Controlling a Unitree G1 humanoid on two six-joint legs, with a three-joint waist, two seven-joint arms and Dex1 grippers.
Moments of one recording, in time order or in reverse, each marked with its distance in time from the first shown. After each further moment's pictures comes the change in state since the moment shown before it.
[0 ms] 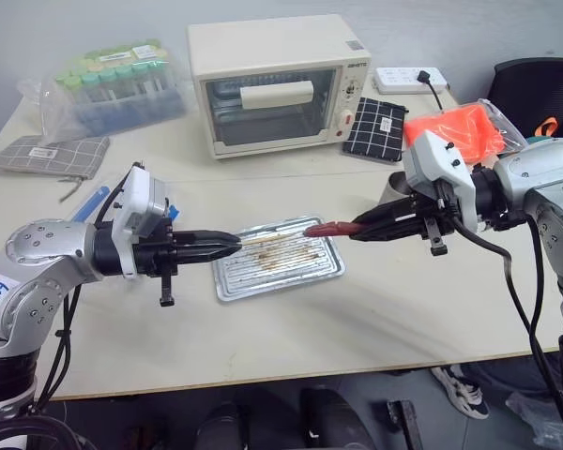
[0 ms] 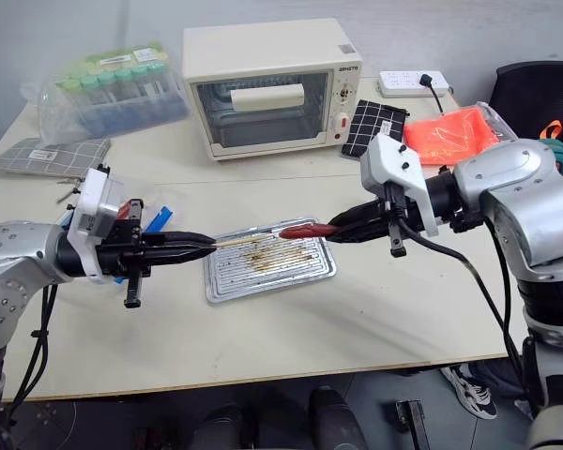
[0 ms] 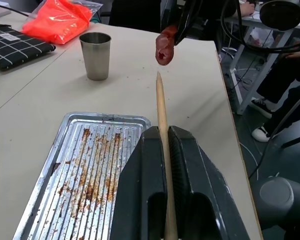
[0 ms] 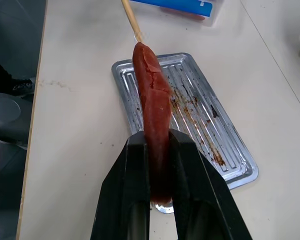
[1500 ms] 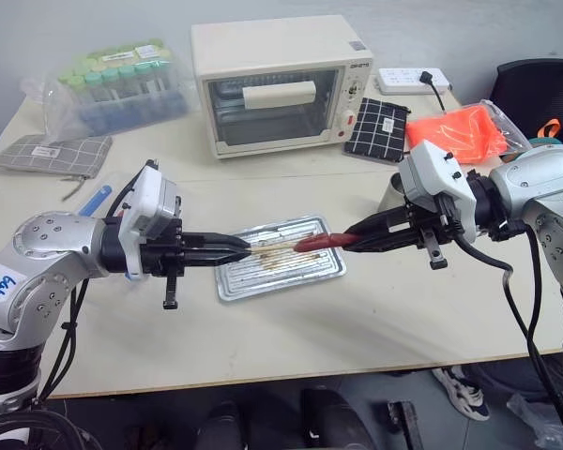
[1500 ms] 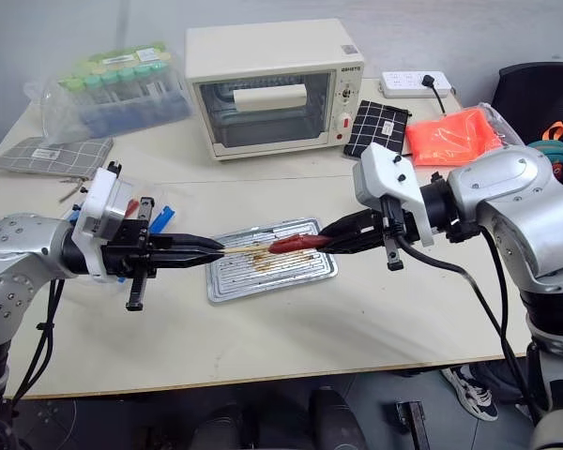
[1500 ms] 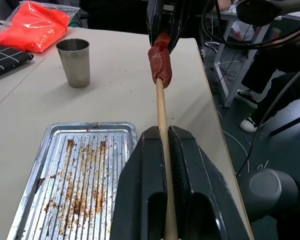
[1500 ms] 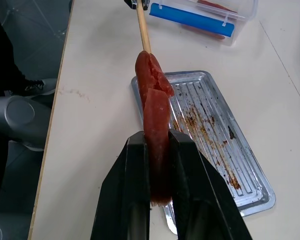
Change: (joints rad) left arm -0.049 0.005 -0.054 -0.004 0.007 -0.021 -0.054; right arm 0.026 -0.009 0.001 -0.081 0.083 -0.006 -0.040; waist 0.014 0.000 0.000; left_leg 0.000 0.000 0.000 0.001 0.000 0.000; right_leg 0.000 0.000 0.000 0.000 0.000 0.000
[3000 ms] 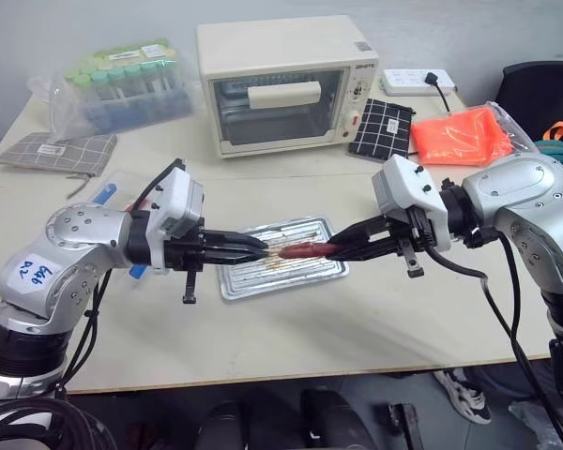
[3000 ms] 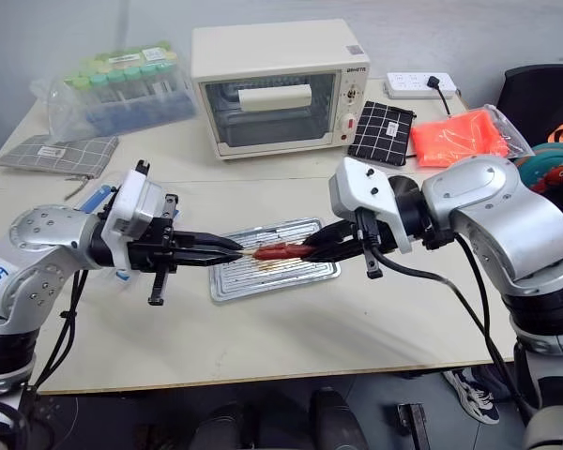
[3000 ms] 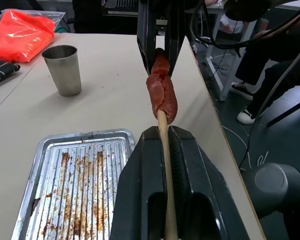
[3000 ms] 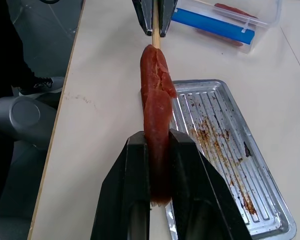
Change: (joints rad) left arm -0.095 -0.081 -0.111 0.046 0.110 -0.057 -0.038; right arm -0.019 0.050 0.077 -0.025 0.003 0.009 -0.055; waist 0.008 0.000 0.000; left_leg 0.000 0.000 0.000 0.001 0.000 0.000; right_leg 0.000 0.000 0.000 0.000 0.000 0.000
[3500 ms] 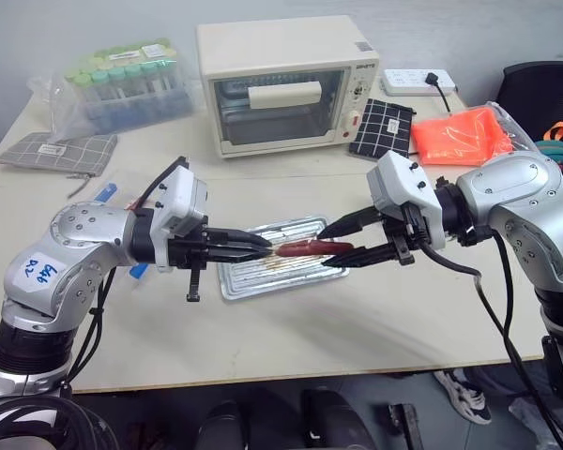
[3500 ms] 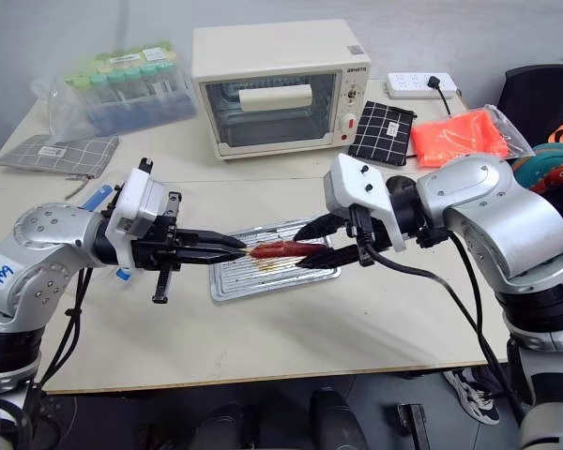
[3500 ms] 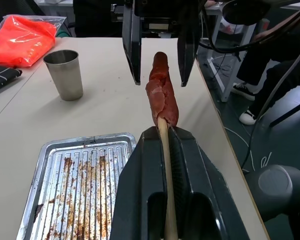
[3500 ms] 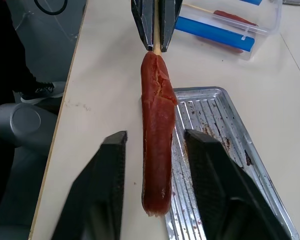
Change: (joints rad) left arm 0.002 -0.009 0.002 0.000 0.011 -0.003 0.010; right arm -0.017 0.020 0.001 0.008 -0.005 0.014 -0.004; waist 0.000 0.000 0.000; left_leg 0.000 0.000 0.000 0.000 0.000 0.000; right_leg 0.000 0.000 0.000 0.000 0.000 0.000
